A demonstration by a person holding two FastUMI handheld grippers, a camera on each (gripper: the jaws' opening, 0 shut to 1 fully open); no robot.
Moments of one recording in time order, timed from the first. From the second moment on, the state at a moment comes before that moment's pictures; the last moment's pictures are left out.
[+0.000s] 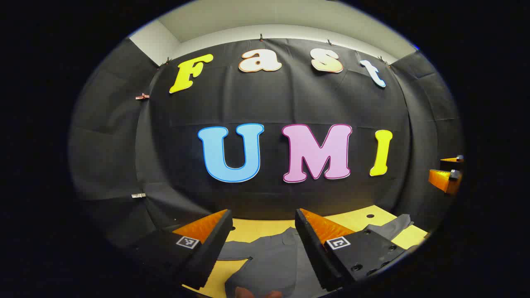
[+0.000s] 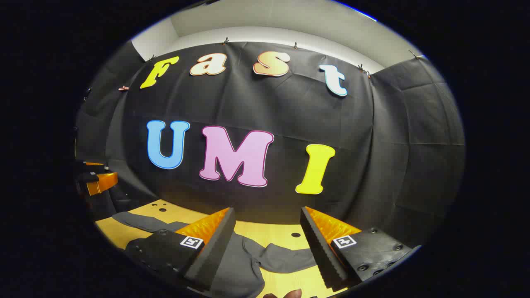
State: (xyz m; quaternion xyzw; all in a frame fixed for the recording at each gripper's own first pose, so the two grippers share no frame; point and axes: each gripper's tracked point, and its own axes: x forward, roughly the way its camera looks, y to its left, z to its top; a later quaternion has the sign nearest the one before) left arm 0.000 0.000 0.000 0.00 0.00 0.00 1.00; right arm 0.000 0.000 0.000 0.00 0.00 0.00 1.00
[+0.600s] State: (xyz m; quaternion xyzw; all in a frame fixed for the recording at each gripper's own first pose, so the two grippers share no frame) left arm 0.008 -0.016 -0.001 0.01 0.00 -0.02 1.00; right arm 0.004 -0.006 -0.006 0.00 0.00 0.00 1.00
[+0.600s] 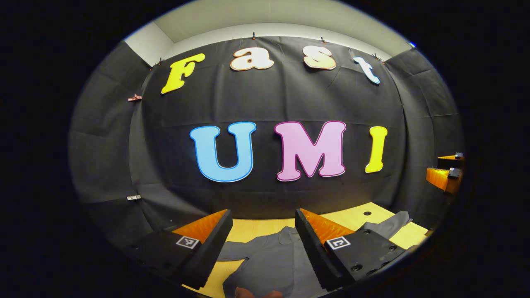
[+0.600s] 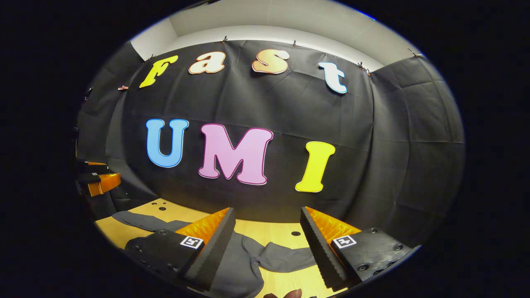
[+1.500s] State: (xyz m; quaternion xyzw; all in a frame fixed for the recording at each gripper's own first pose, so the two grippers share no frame) left arm 0.020 -0.068 -0.019 0.00 0.04 -0.05 1.00; right arm 0.109 -0.162 -0.130 0.01 0.12 -0.07 0.99
